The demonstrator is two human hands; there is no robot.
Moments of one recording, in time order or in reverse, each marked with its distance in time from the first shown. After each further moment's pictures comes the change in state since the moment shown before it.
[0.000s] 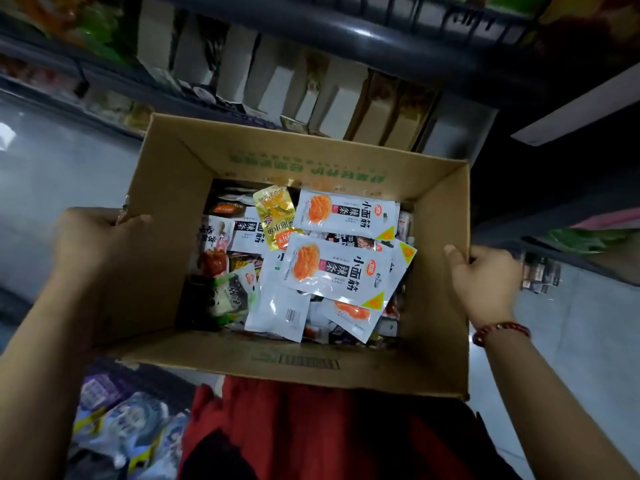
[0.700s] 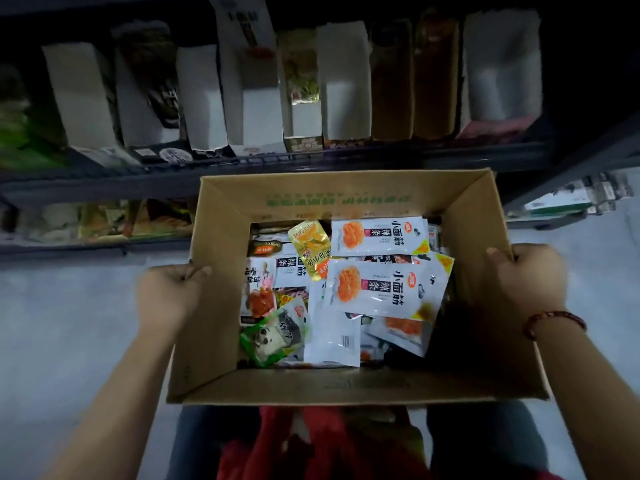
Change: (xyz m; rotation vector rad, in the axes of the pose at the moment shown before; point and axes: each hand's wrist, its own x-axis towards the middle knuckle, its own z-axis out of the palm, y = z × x) left_hand 0.232 -0.070 0.099 0.205 -0.264 0.243; right_hand -0.007 -0.033 0.199 0.012 0.146 0.481
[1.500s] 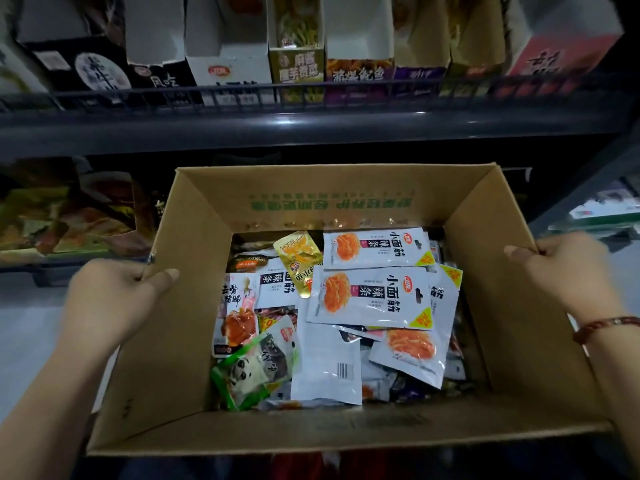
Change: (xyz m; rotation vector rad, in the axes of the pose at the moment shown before) left_hand 0.088 -0.116 0.131 0.076 0.136 0.291; right_hand 0.043 0.061 0.158 -0.002 0.144 -0.194
